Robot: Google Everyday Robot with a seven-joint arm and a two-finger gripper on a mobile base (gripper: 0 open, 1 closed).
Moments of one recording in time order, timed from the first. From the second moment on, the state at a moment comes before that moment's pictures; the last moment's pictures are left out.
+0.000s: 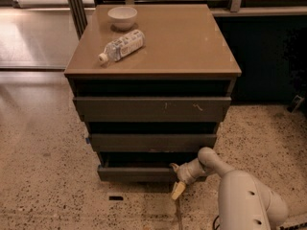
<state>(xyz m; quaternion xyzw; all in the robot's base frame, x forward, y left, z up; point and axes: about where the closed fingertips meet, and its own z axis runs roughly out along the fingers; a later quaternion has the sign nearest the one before) 0.588 -0.087 0.198 -0.60 0.68 0.35 0.22</state>
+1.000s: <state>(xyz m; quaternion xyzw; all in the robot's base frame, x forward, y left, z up) 0.504 -0.056 0.195 -0.62 0.65 0.39 0.19</state>
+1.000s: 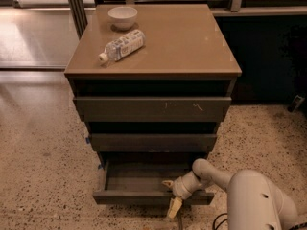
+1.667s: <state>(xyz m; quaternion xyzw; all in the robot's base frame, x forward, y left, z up) 0.478 -0.057 0.200 -0.62 0.66 0.39 0.18</state>
